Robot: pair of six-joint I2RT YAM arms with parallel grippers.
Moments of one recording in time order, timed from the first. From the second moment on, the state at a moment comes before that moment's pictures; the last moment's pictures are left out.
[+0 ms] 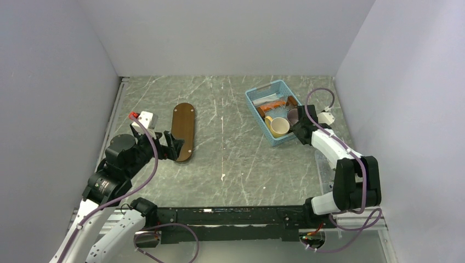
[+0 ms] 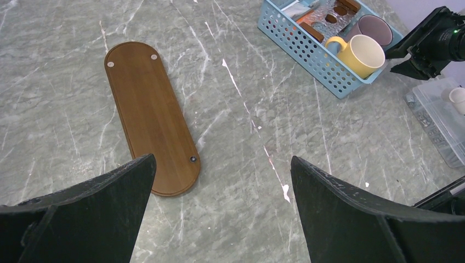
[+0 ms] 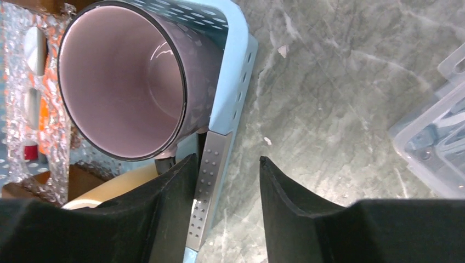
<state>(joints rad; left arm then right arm) -0.44 0.55 0.88 -0.59 0.01 -0.23 0.11 1.42 0.85 -0.37 0.40 1.00</state>
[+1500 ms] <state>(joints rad) -0.44 0.58 0.88 -0.61 0.03 -0.23 0.10 1.45 0.87 -0.23 0.04 0.55</state>
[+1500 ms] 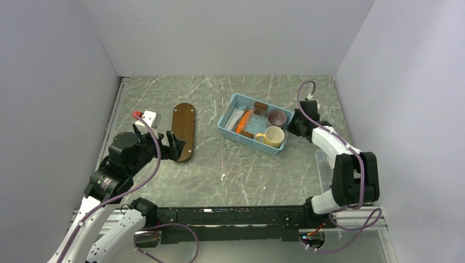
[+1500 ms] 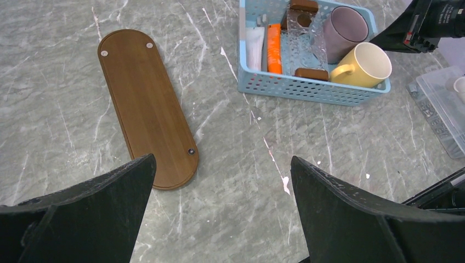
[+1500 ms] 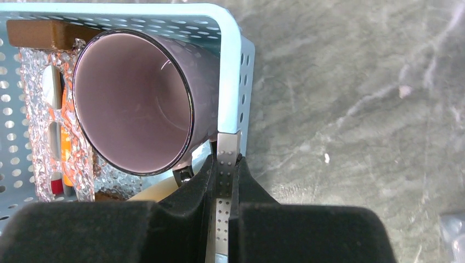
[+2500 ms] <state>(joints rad) -0.44 0.58 0.88 -0.61 0.03 -0.23 0.17 1.73 1.15 -0.24 -0.17 0.34</state>
